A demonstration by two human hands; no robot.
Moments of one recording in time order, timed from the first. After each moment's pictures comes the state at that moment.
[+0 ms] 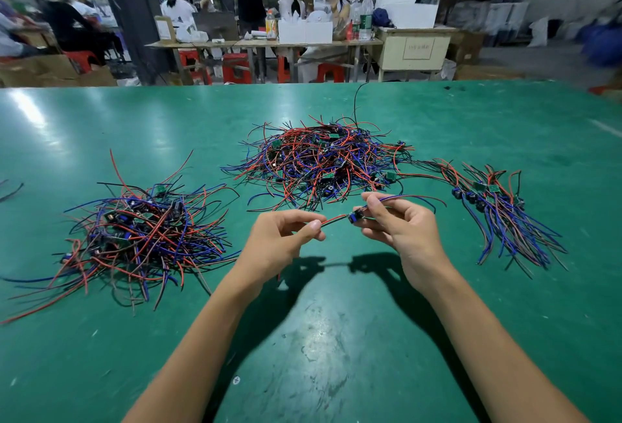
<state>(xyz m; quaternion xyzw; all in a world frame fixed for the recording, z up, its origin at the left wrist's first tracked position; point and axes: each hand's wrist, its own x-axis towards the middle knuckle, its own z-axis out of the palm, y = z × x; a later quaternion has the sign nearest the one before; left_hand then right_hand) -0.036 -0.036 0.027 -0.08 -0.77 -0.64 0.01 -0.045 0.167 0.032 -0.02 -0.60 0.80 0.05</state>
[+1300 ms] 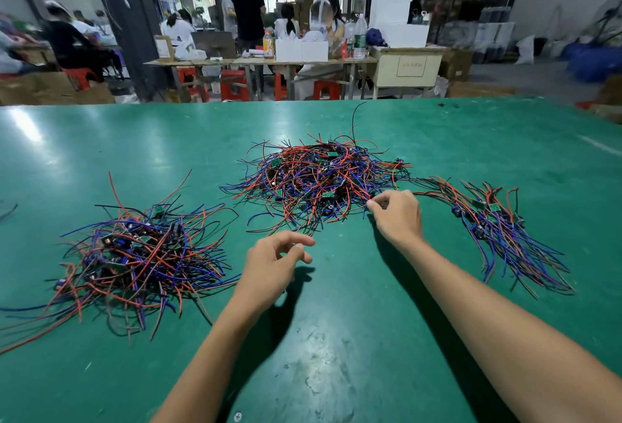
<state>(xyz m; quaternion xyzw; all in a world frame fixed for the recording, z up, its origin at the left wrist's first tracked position) -0.042 -0.039 0.020 -0.01 -0.81 -0.59 0.04 -0.157 0.182 0.009 -0.10 -0.91 0.36 0.17</state>
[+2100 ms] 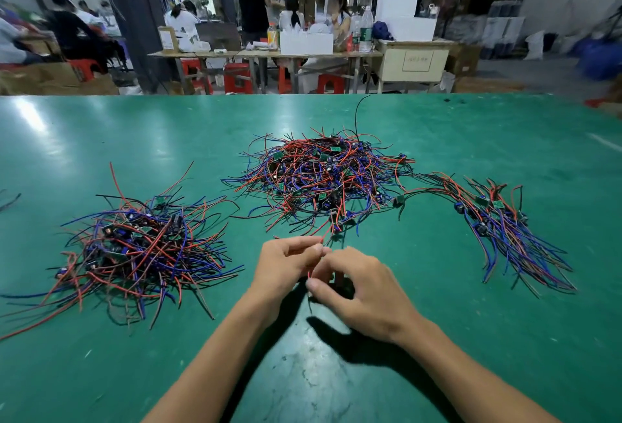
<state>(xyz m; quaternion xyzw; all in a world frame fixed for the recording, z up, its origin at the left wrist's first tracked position) -0.039 -0.017 0.012 0.05 -0.67 -0.74 -0.04 -0.018 0.140 0.004 0.28 -0.88 0.38 0.12</state>
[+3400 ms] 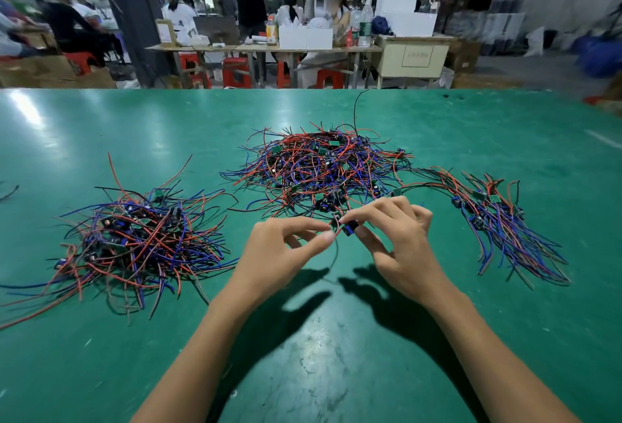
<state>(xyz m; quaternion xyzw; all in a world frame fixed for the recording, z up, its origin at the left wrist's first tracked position) -0.025 -0.033 0.039 -0.12 -0.85 -0.50 0.09 -0.044 0.180 0.021 0.24 -0.88 0.27 0.30</state>
